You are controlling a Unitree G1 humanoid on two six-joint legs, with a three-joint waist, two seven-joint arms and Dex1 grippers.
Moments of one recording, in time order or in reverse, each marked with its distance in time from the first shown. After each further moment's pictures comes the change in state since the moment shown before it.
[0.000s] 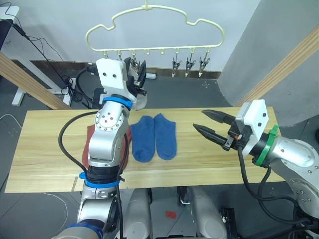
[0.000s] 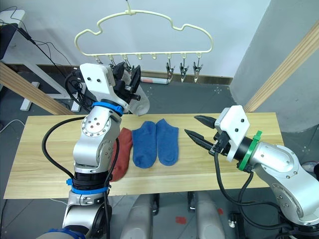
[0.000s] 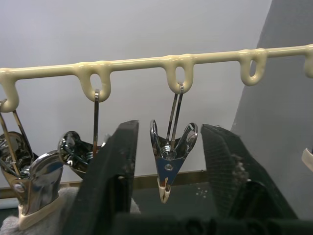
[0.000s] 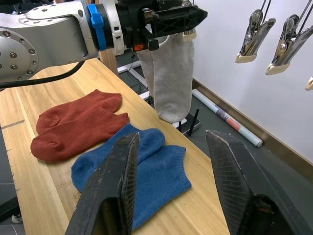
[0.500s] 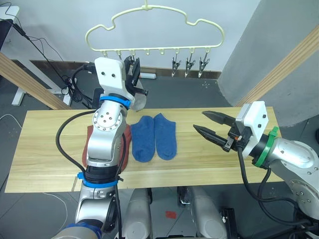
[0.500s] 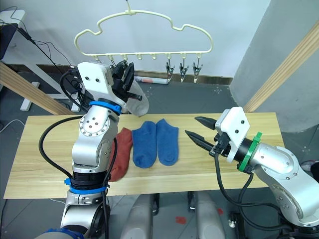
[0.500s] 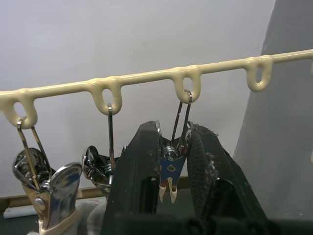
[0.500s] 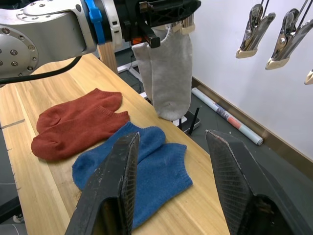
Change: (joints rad) left arm 0.000 0.016 -0.003 0.000 0.040 -0.026 -0.007; right arm 0.019 0.000 0.002 0.000 -0.002 -0.013 -0.006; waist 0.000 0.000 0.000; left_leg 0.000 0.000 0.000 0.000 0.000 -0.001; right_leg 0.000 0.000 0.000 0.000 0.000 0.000
